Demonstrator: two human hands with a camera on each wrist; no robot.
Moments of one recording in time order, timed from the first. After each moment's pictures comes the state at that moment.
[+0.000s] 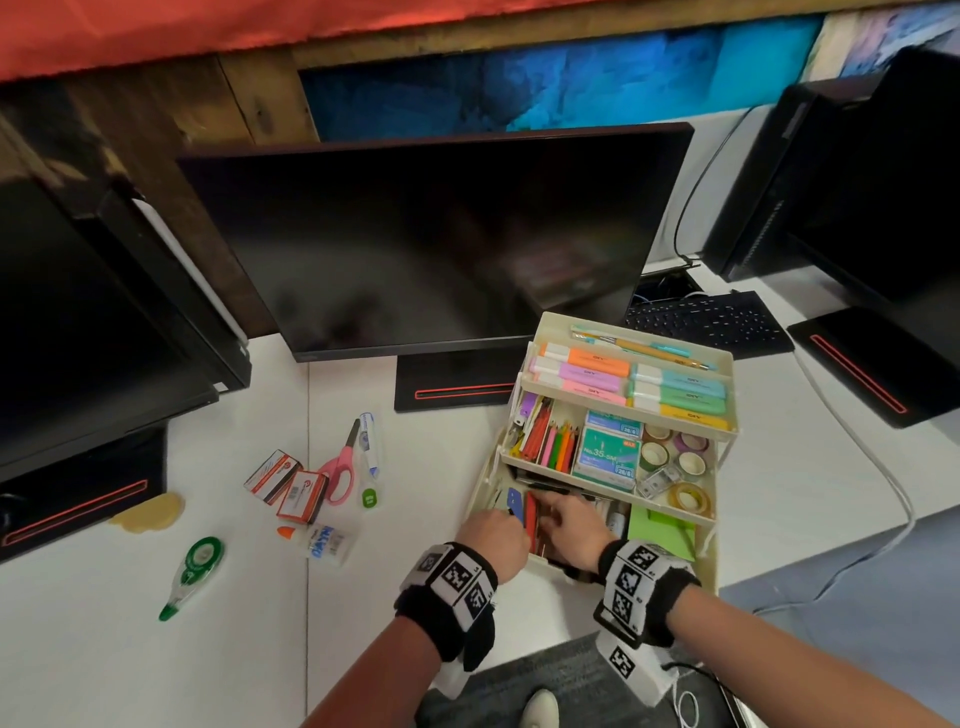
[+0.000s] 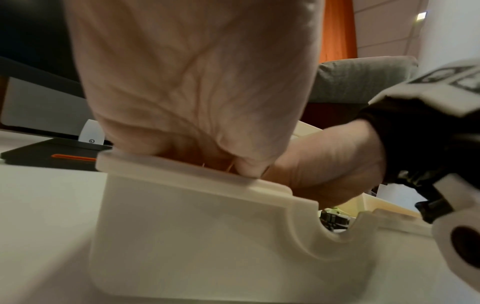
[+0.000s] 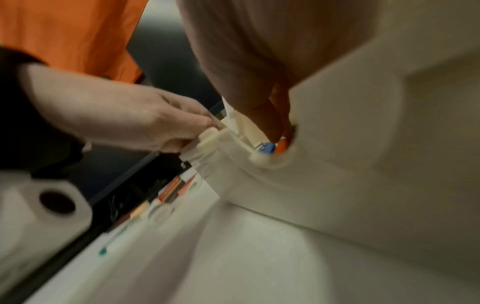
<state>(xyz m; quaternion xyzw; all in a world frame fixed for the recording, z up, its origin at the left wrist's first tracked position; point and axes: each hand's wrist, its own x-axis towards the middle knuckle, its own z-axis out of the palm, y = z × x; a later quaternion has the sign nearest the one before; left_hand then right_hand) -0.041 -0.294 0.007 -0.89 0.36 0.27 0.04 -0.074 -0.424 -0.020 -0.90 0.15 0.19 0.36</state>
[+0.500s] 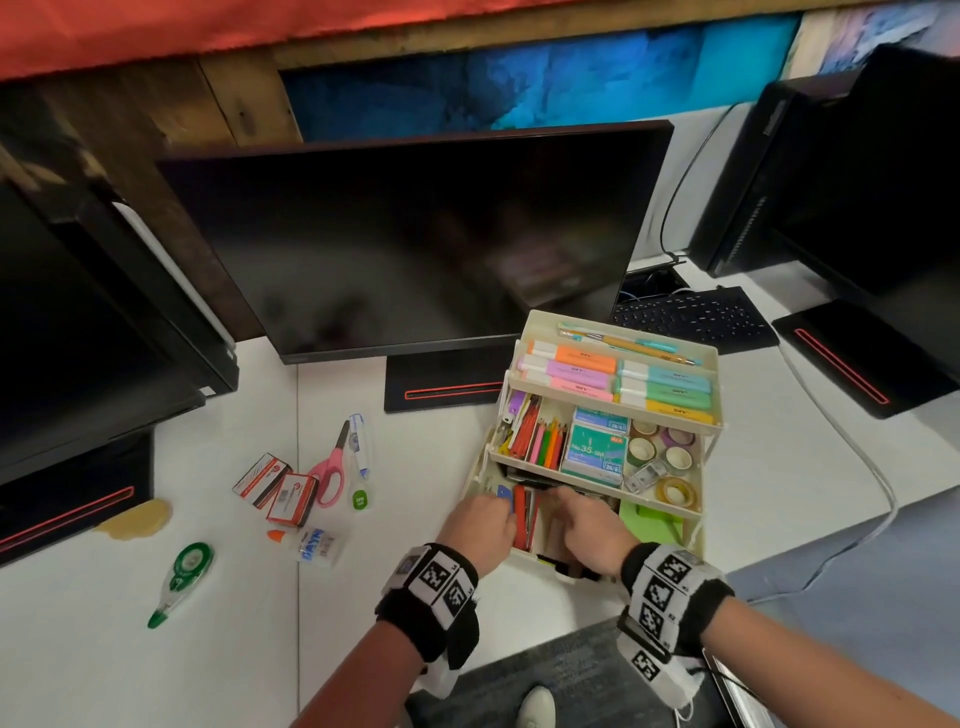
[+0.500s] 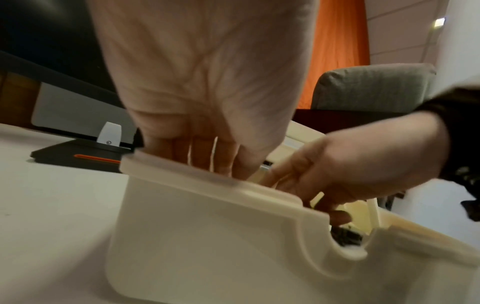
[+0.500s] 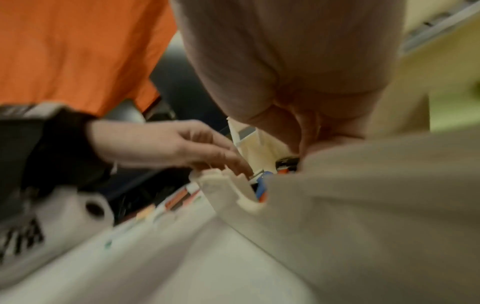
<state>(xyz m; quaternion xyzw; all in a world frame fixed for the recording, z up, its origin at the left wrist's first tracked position) -0.037 -0.287 0.009 -0.92 0.29 0.22 -0.13 -0.092 -0.445 -0.002 -0.92 0.14 0.21 0.32</state>
